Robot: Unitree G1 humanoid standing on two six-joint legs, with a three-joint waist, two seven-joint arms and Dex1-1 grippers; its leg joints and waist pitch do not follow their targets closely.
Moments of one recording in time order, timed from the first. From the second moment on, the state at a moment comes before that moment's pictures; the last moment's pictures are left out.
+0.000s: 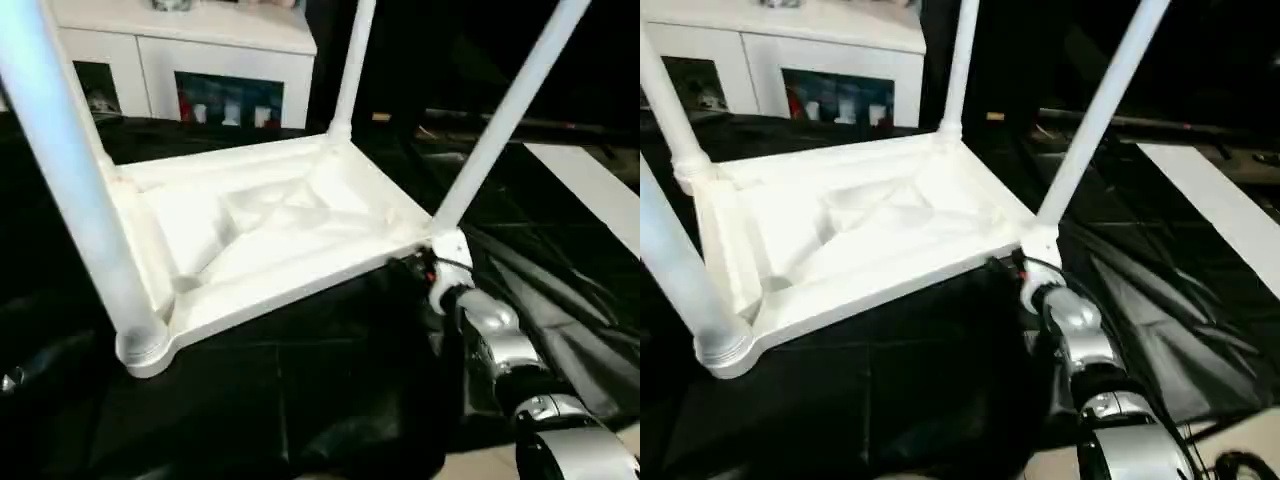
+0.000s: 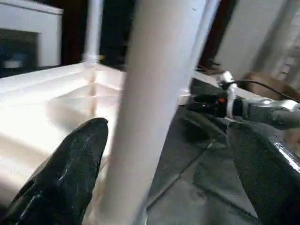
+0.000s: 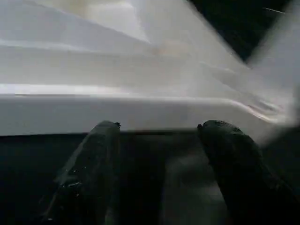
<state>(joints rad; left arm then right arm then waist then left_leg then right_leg) 0.34 0.71 0.72 -0.34 -0.86 0.55 -1.08 -0.58 -0.20 -0.03 1.02 0.05 -0.18 0.29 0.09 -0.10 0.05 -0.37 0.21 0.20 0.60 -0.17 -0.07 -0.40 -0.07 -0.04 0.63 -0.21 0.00</state>
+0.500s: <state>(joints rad) -0.01 0.64 0.41 -0.33 -0.82 0.57 -0.97 -0.60 -0.19 -0.03 1.04 0.03 -0.13 0.22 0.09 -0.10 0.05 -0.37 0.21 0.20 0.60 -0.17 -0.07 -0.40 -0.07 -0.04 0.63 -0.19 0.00</state>
